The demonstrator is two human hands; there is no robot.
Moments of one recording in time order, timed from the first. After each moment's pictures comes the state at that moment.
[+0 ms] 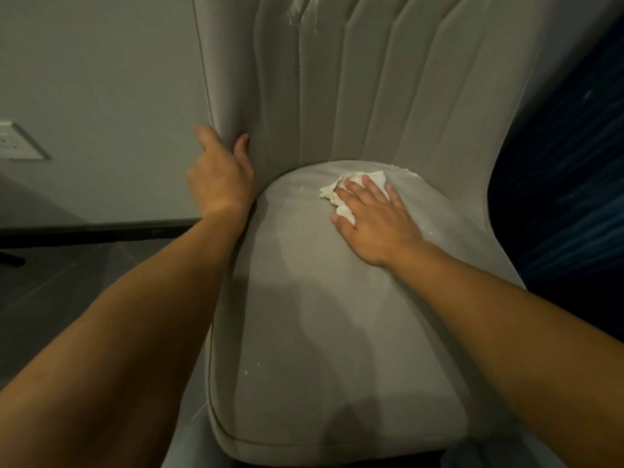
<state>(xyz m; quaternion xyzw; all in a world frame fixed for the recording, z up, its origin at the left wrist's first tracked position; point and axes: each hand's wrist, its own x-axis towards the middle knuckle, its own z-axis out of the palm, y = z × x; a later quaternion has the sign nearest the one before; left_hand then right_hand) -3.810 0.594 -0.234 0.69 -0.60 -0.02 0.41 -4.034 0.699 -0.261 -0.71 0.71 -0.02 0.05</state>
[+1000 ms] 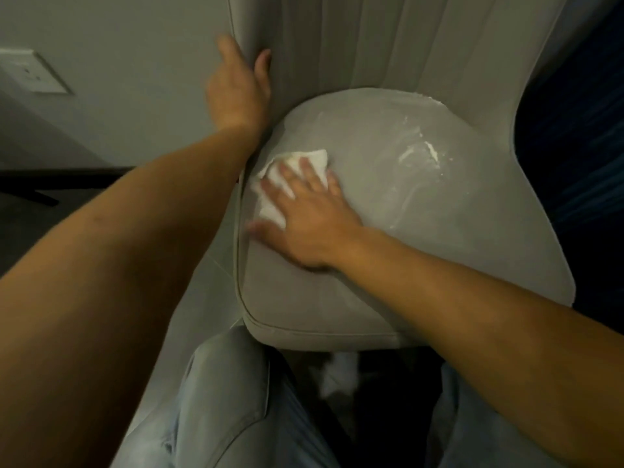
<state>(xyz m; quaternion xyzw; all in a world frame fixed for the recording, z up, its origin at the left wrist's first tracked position) -3.806 0.588 -0.230 0.67 -0.64 0.00 0.39 -3.901 0.778 -0.244 -0.79 0.59 -0.02 0.15</state>
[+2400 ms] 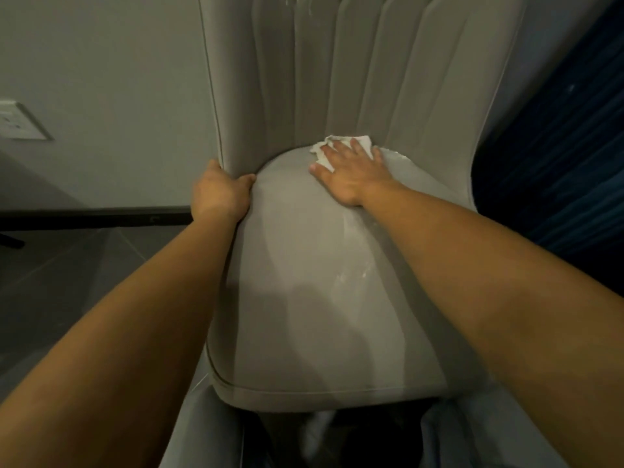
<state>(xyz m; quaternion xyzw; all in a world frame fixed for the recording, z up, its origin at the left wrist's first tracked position) -3.793 0.621 -0.268 0.73 -0.56 -0.27 0.29 -4.033 0.634 -0.249 -0.68 0.72 0.02 0.10</state>
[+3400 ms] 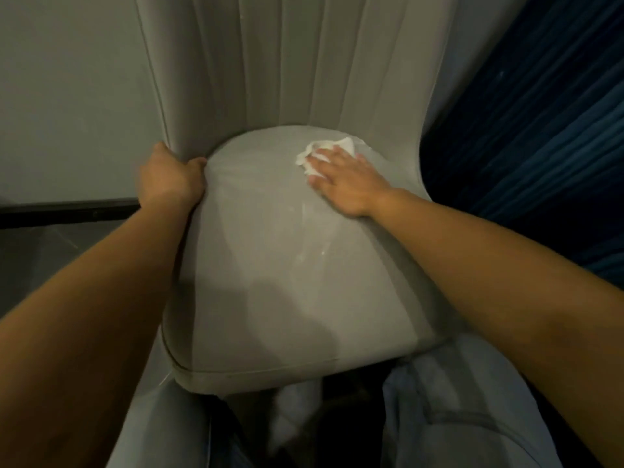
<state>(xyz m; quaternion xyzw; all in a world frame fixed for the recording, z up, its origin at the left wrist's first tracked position) -3.794 0.623 -0.268 0.73 -0.57 -0.25 0.28 -4.082 0.706 -0.242 -0.73 0.68 0.03 0.09</state>
